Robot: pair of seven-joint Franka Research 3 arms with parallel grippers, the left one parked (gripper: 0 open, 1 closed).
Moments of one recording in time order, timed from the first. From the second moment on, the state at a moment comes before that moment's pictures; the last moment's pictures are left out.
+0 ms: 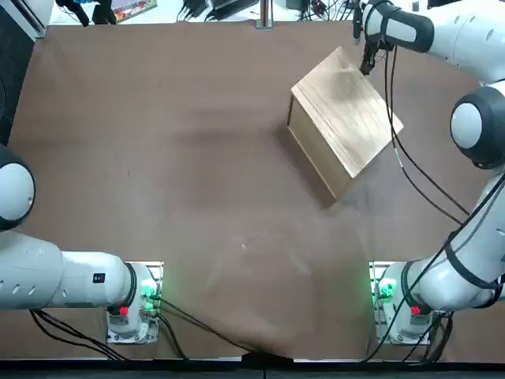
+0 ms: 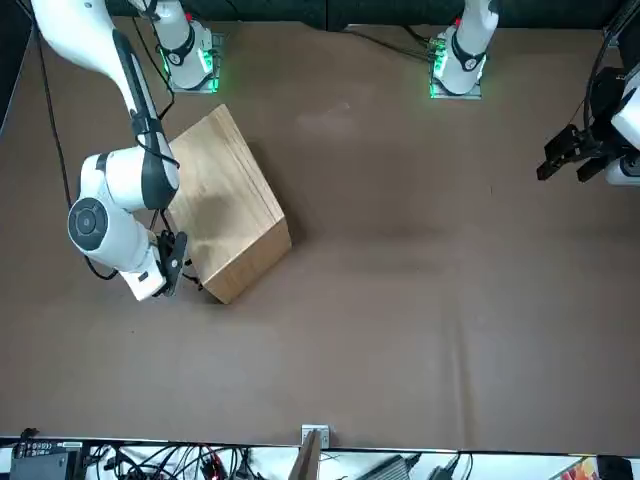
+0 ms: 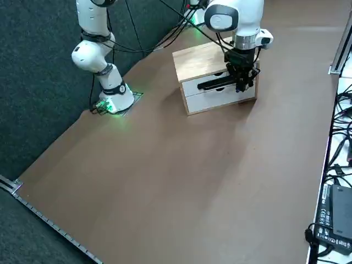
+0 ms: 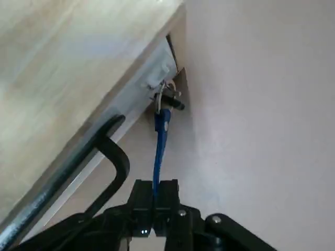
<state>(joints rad) 0.17 0.49 0.01 -1.65 -0.03 2.08 -1.18</state>
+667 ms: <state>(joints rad) 0.17 0.49 0.01 -1.65 -0.02 2.08 -1.18</state>
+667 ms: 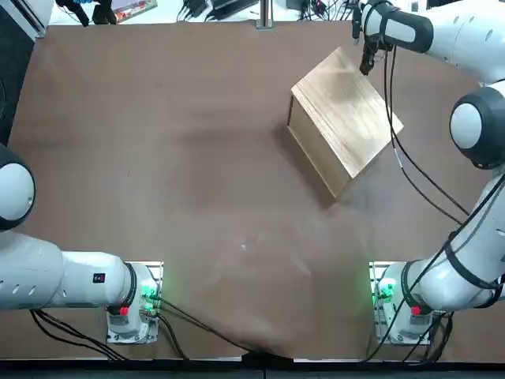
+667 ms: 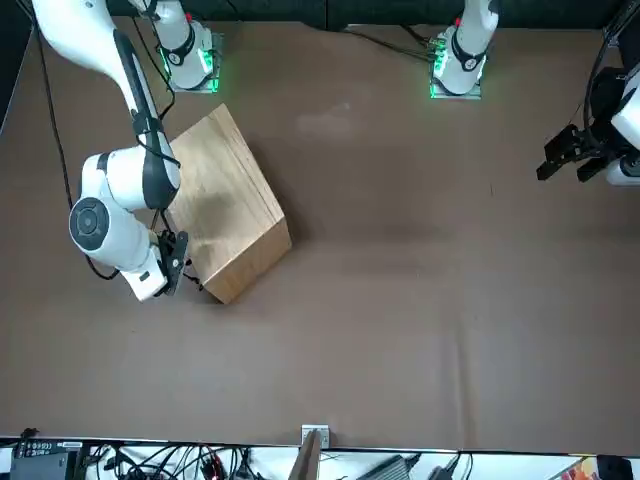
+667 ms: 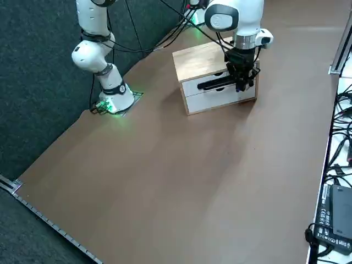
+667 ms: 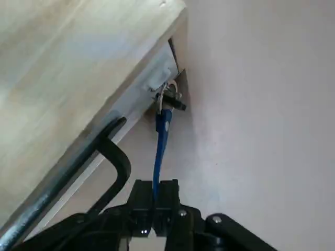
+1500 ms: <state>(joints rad) 0.16 0.49 -0.01 -1.64 -0.03 2.09 -1.20</state>
